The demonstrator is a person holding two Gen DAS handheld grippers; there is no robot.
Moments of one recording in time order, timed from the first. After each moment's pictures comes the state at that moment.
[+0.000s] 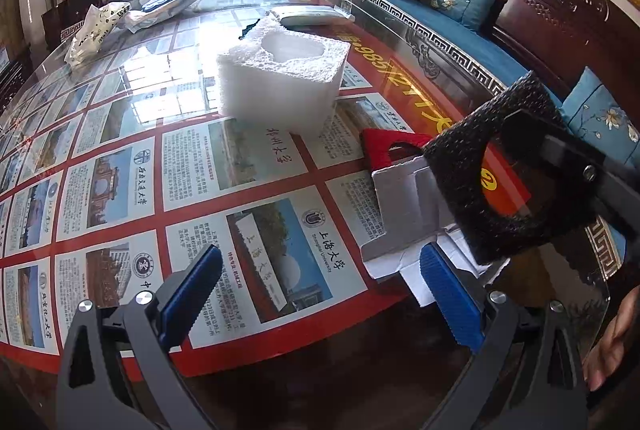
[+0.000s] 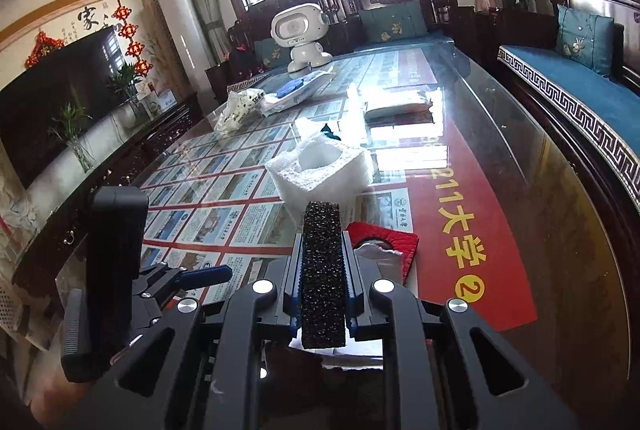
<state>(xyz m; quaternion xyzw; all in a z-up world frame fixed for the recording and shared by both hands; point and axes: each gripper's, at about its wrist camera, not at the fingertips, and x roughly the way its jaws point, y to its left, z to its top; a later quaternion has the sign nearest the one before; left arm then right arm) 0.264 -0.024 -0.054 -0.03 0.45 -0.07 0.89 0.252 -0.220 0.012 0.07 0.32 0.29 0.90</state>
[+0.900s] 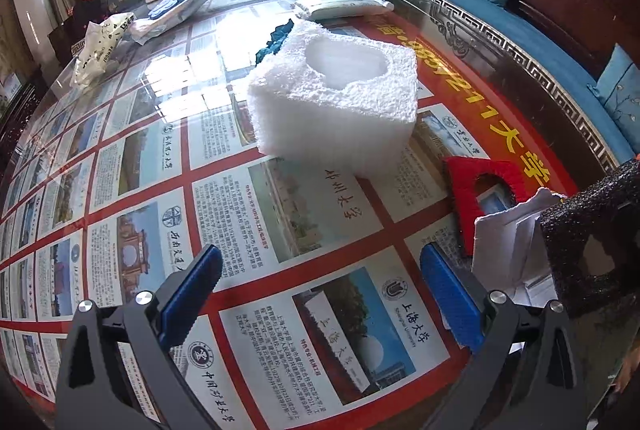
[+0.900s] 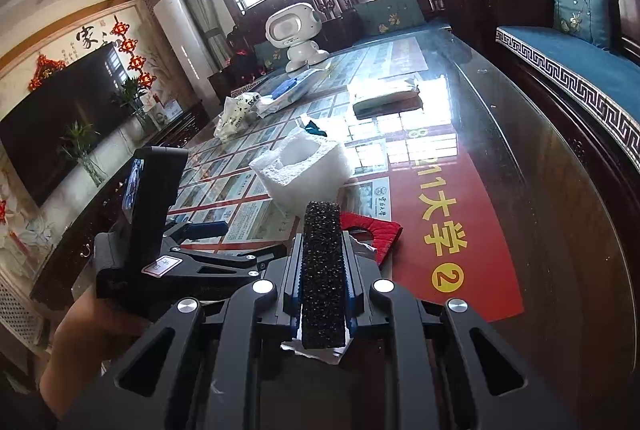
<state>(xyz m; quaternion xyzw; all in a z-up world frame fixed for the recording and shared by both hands) 0.319 -0.004 -0.058 0.02 0.48 -0.03 0.88 0.262 -0.244 -0.003 0.10 0.34 0.31 0.88</state>
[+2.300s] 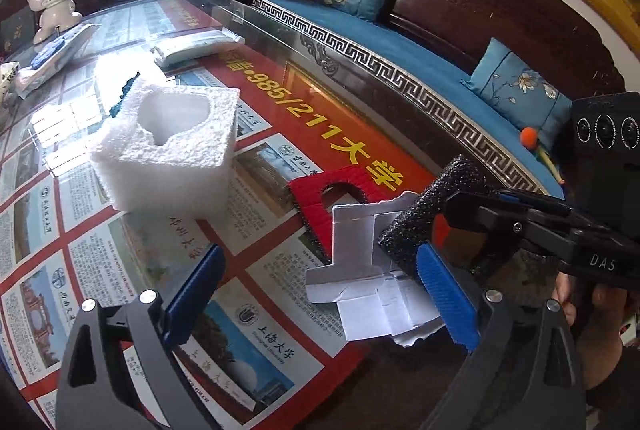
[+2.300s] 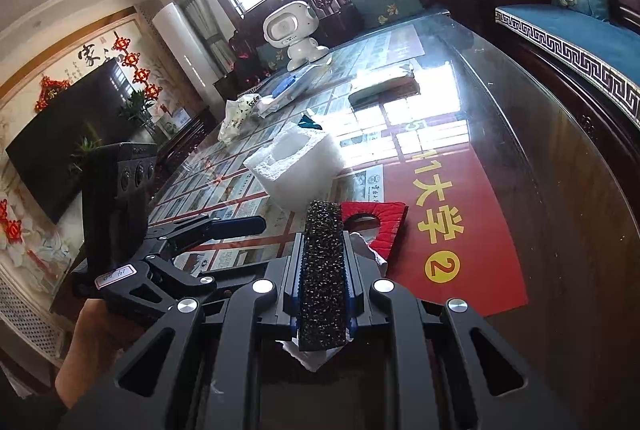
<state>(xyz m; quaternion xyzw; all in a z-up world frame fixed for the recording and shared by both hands) 0.309 -0.038 -0.041 -0.01 0.42 -0.27 0.86 0.271 -0.264 -0.015 0.14 0.35 0.33 0.86</state>
